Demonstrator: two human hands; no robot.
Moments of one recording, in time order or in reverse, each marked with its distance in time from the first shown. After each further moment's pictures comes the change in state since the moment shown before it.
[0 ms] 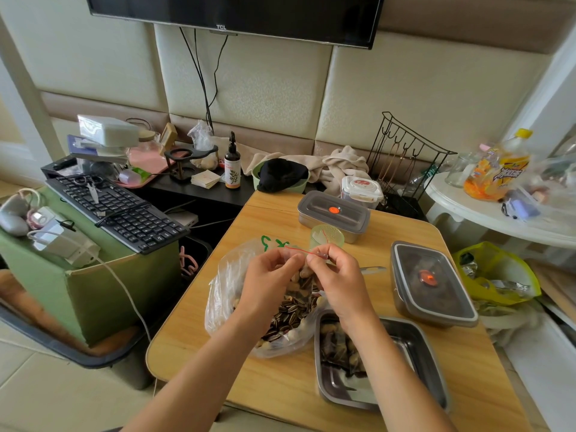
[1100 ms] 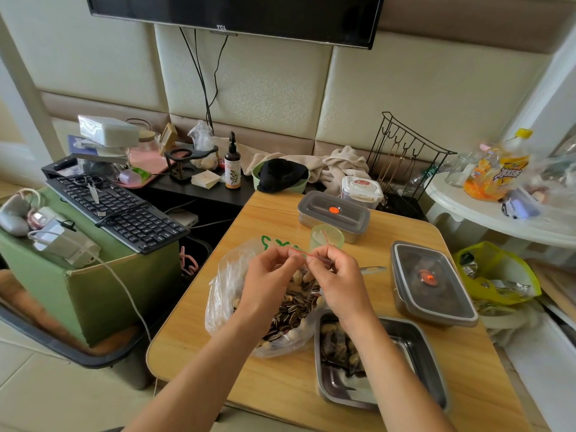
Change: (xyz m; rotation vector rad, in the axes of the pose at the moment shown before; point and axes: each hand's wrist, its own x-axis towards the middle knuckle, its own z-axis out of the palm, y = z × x) left_hand -0.001 0.000 0.001 -0.011 0.009 0.009; right_hand 0.005 0.012 0.000 -0.051 0.007 -0.058
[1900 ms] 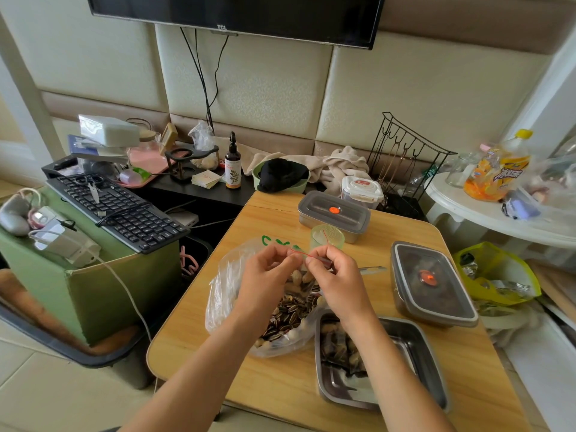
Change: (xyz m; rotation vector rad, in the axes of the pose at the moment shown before) left_hand 0.001 0.001 -0.004 -0.009 0.011 0.000; right_hand -0.001 0.000 -0.001 0.018 -0.024 -0.002
